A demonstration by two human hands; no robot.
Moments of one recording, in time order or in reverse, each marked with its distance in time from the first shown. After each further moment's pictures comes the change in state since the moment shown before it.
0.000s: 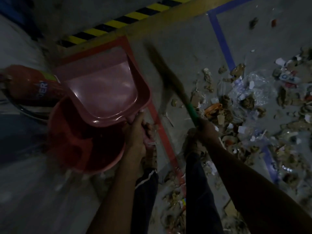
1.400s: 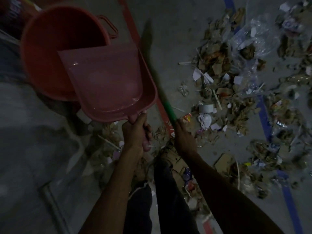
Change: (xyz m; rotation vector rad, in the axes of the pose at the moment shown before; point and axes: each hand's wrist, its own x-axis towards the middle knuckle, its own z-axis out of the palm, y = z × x) left_hand -0.103 -0.248 -0.140 0.101 0.045 0.038; right_hand -0.242 0.154 0.173 -0.266 -0.078 -0.296
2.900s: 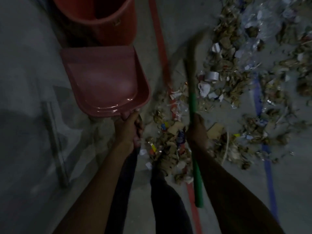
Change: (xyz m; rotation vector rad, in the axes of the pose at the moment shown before) left_hand -0.125 -0.186 -0.186 -0.168 -0.021 -0.029; right_hand -0.223 0.045 0.073 0.211 0.225 0.229
